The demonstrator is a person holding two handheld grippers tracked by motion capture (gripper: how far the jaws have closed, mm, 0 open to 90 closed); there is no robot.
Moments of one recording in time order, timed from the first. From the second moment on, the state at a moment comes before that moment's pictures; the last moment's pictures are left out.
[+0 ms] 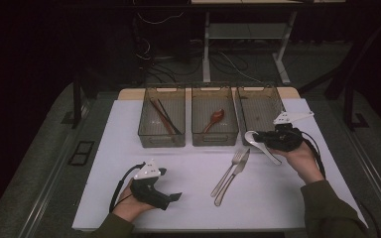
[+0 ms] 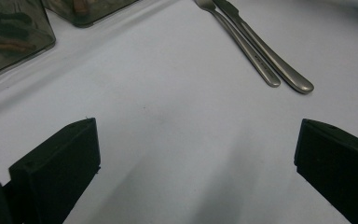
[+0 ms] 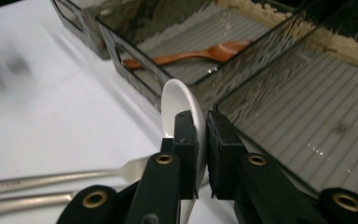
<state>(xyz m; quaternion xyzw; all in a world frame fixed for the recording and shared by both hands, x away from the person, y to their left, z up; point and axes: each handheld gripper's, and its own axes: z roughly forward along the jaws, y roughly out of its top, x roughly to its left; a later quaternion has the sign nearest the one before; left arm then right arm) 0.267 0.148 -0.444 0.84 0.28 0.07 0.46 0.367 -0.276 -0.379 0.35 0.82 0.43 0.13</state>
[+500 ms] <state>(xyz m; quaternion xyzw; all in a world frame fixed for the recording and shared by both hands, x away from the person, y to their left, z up) 0.266 0.147 -0.444 0.84 0.28 0.07 0.46 0.393 -0.250 -0.363 0.34 0.80 0.47 0.14</state>
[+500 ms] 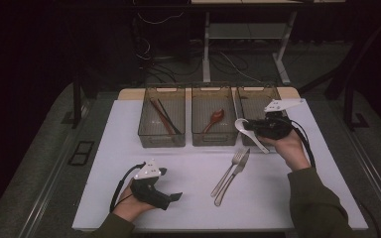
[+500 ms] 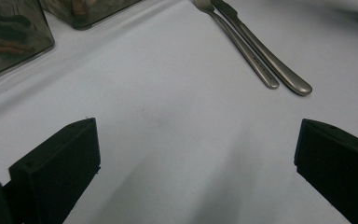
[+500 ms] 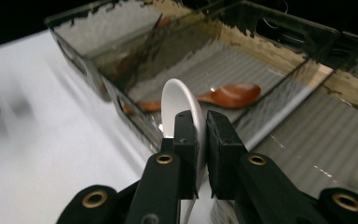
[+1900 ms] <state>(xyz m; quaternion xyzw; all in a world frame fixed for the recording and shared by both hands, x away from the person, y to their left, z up) 0.265 0.145 -0.444 0.84 0.27 0.06 0.46 0.480 -0.152 -0.380 0.34 0.85 0.38 0.13</state>
